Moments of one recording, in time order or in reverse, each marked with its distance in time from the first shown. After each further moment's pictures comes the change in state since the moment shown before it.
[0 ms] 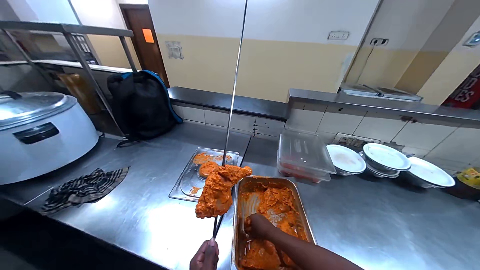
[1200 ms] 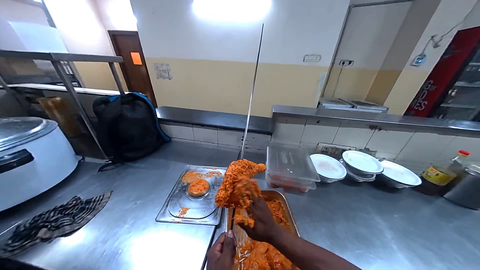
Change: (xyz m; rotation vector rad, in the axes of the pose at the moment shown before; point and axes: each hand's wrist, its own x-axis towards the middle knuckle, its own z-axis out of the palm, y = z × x) left_hand 0.008 0.039 0.064 0.026 -0.171 -0.044; right_hand -0.080 -0.052 -0.057 -0.253 1.261 -0.687
